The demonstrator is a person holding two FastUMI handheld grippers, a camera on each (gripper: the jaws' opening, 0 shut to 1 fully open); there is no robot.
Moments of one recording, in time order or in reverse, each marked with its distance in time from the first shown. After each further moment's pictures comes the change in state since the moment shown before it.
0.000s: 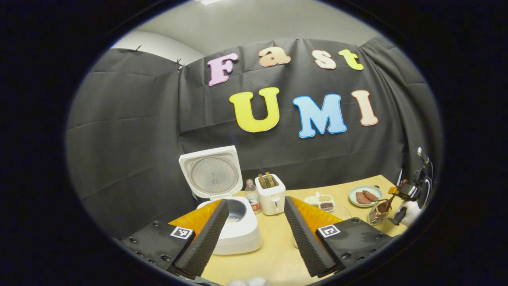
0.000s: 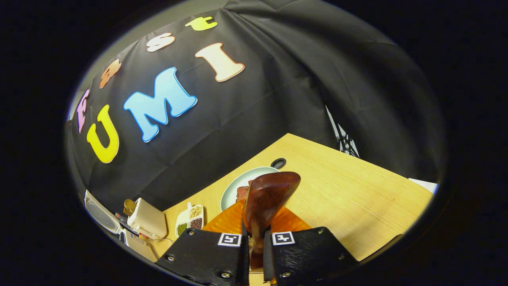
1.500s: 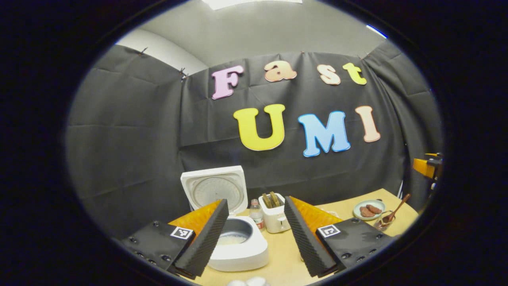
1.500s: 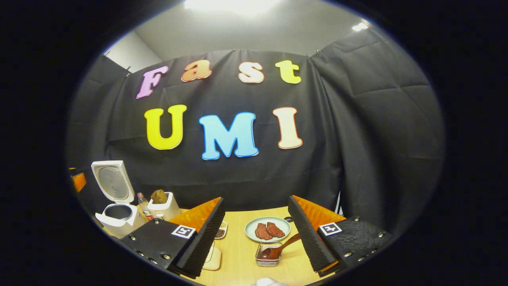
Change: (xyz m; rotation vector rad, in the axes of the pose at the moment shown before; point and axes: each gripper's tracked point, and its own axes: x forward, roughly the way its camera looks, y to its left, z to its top) left arm 0.036 0.051 0.046 -0.041 -0.156 -0.008; right arm -0.260 0.170 0.108 -0.539 -0.366 0.196
